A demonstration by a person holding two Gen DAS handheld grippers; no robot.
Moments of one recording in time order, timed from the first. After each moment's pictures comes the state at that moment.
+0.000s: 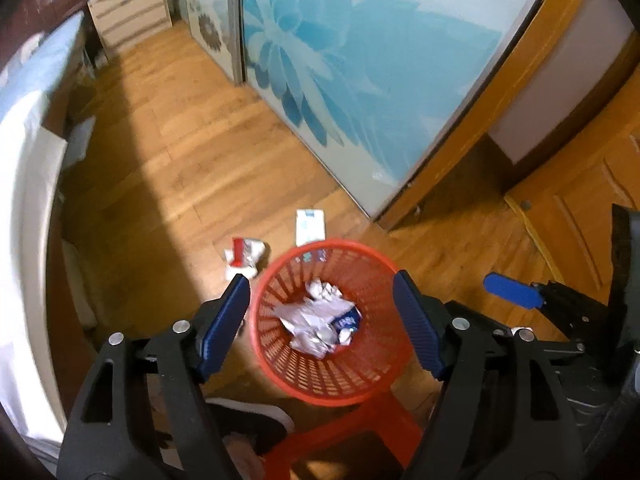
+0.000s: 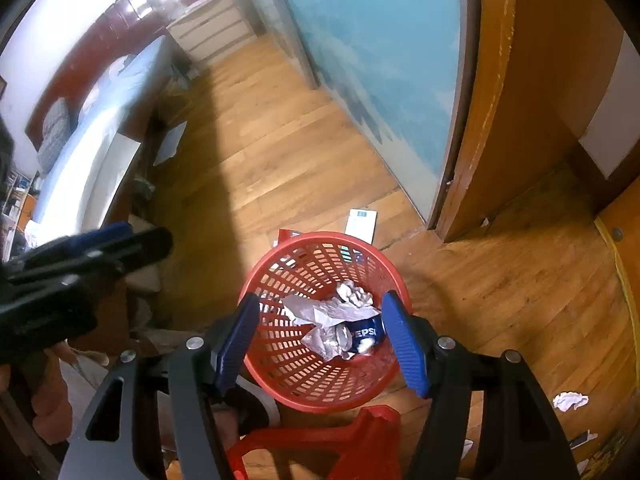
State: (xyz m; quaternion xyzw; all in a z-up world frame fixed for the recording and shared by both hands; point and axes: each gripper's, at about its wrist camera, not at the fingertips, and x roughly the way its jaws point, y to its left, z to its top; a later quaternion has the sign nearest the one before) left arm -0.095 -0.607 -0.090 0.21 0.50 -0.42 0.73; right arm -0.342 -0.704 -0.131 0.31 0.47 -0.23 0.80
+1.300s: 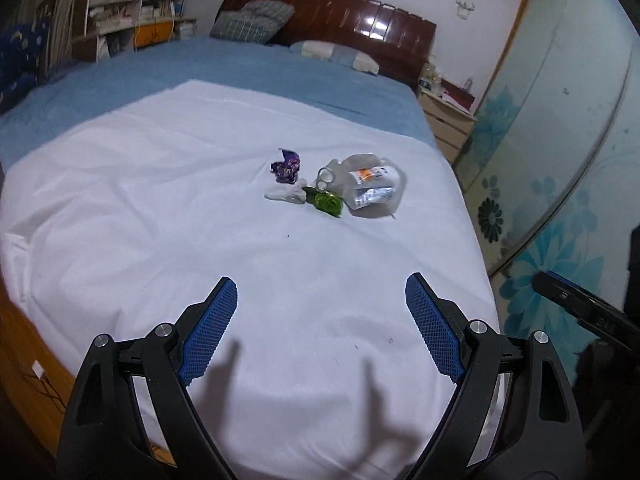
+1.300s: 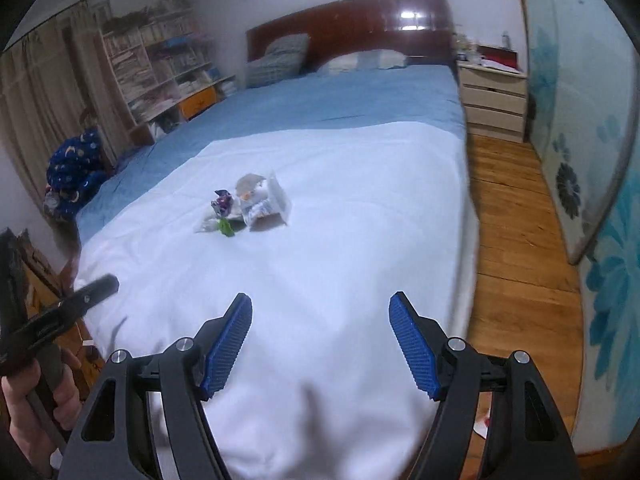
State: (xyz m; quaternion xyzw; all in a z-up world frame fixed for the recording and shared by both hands) left arm 0.094 -0.053 -0.038 -0.12 0.37 -0.08 0.92; right arm 0.041 -0.301 0.009 0.08 0.39 0.10 0.91
